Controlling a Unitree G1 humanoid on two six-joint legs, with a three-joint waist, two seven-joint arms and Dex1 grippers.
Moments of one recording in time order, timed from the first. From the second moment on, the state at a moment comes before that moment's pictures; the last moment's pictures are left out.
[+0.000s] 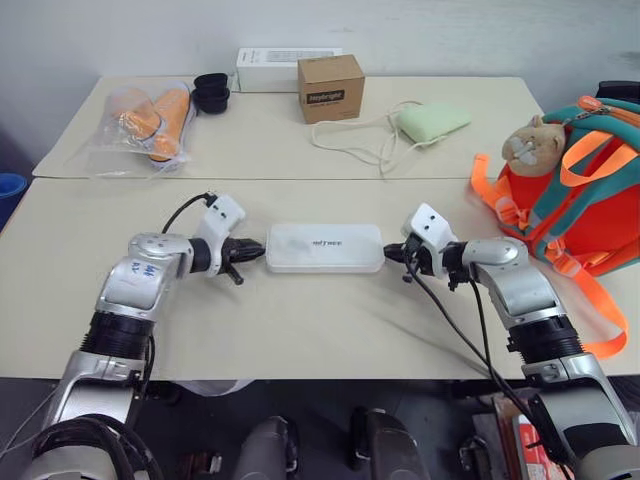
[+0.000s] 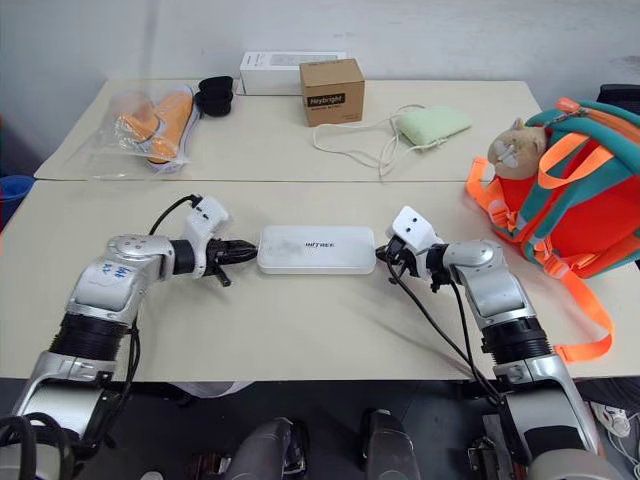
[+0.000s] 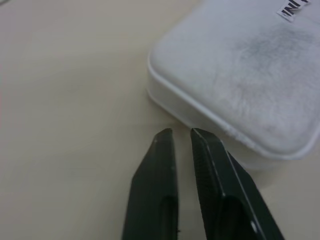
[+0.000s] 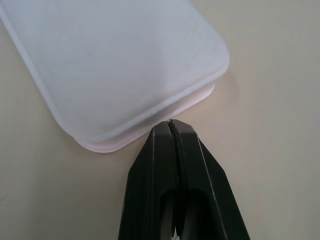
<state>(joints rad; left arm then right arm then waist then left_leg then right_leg) -0.65 0.66 -0.08 0.18 -0.22 0.73 -0.81 -0.66 -0.55 0.16 0.25 0.08 0.41 0.90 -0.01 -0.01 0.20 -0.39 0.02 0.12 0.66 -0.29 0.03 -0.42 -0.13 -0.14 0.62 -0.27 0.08</state>
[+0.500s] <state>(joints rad) -0.87 0.65 0.05 0.55 -0.46 1.22 -0.95 -0.64 -0.56 0.16 0.25 0.06 0.39 0.90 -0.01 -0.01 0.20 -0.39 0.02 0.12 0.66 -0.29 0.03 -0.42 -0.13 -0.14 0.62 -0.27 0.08</state>
